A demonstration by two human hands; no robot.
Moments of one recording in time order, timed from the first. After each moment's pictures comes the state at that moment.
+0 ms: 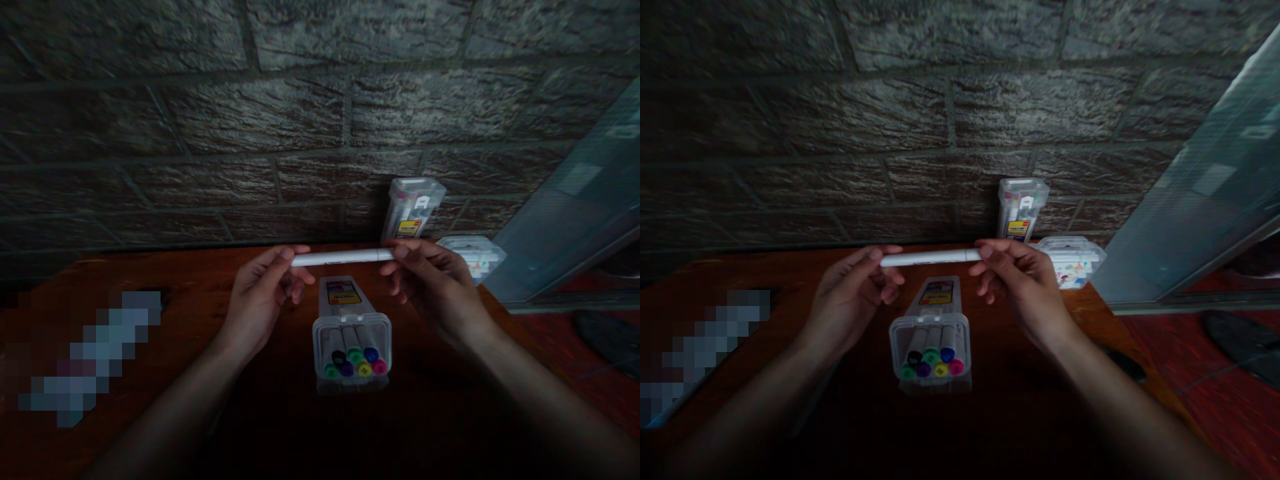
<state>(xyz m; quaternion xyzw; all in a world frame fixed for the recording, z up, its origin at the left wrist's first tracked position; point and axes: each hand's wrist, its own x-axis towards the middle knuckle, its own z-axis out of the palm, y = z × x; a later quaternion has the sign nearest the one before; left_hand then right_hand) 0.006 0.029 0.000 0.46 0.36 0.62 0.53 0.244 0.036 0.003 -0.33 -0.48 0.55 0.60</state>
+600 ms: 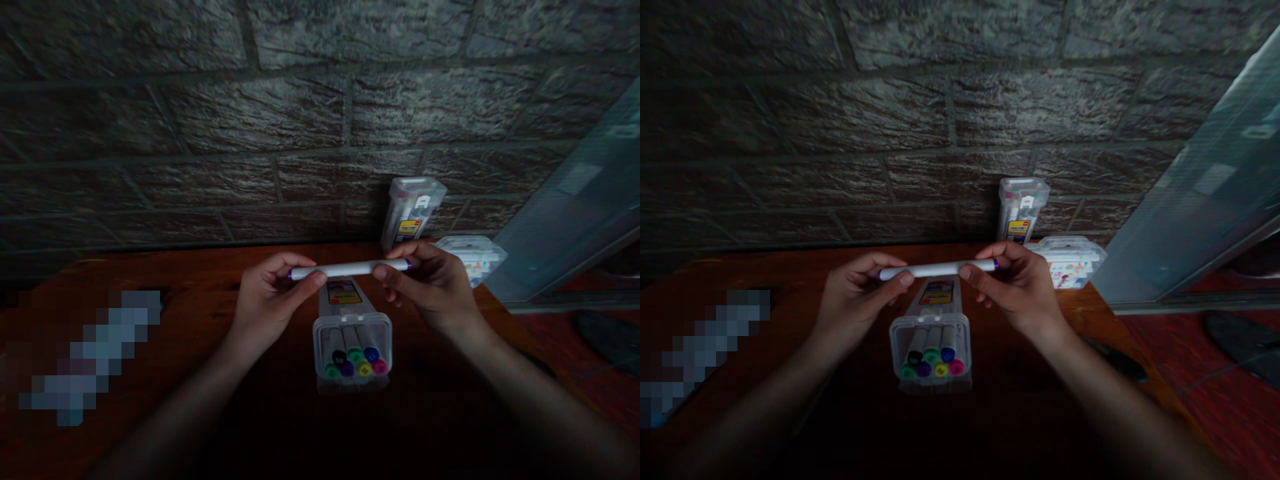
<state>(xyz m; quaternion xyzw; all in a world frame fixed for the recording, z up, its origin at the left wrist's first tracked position) 0.007 0.027 -0.006 0.60 0.42 0.57 0.36 0.239 0.035 -0.001 -0.36 -0.55 0.47 0.58</state>
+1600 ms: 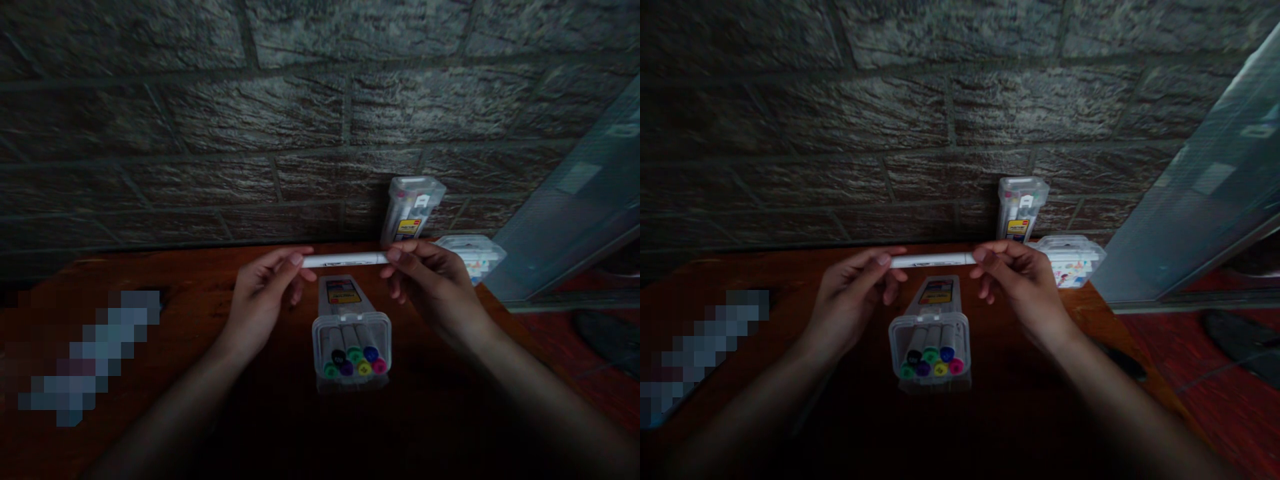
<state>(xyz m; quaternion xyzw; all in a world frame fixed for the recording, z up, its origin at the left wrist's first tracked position) 0.004 0.031 -0.006 0.53 0.37 0.60 0.46 0.244 0.038 -0.003 -0.33 -0.51 0.53 0.59</state>
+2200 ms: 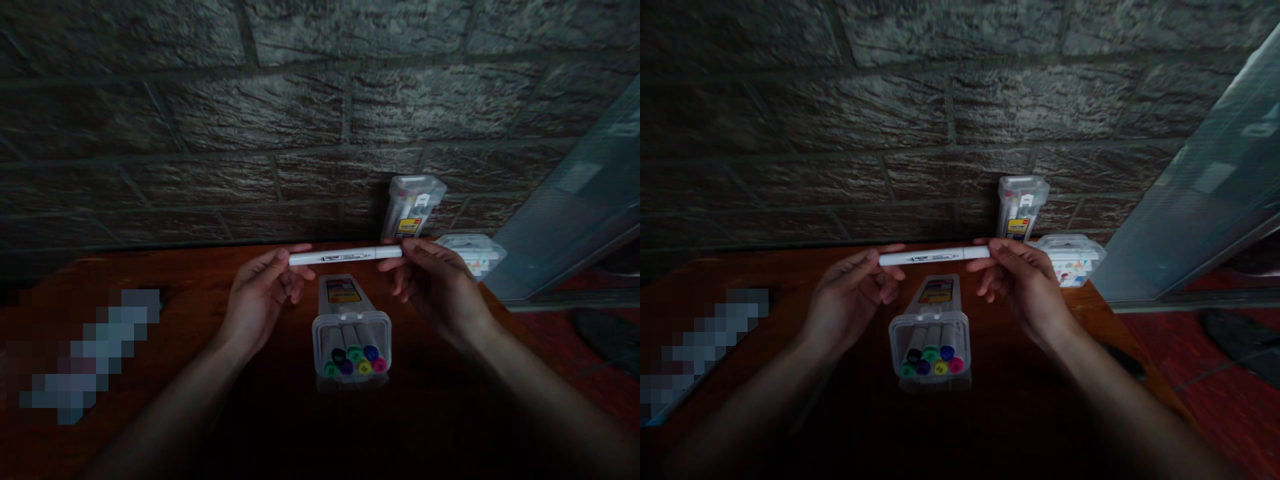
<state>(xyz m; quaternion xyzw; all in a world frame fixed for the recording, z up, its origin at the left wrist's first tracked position) 0.004 0.029 0.000 0.44 0.33 0.62 0.56 0.246 0.036 0.006 -0.30 -0.45 0.60 0.58</state>
